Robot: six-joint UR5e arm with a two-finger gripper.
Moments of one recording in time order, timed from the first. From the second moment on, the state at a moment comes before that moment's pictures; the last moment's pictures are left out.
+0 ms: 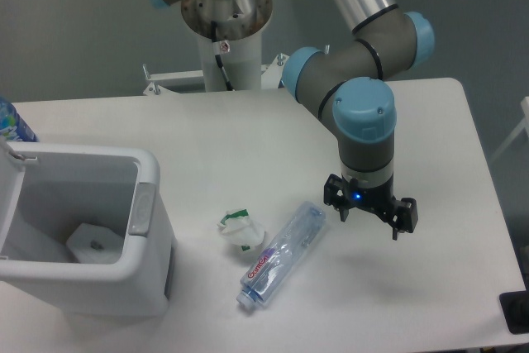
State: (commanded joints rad) arm 2.53 -2.02 -1.53 -0.89 1.63 1.05
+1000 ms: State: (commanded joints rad) arm 2.38 -1.96 -1.75 -0.84 1.56 0.93
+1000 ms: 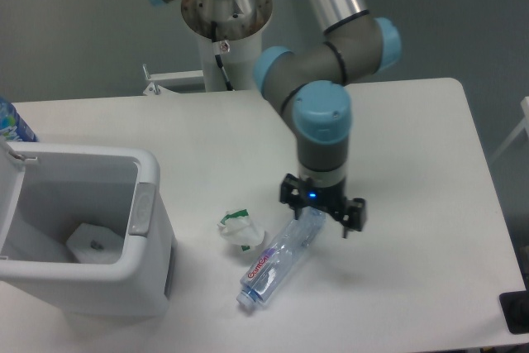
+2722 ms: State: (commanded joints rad) arm 2.25 -2.02 -1.76 -0.89 1.51 0.65
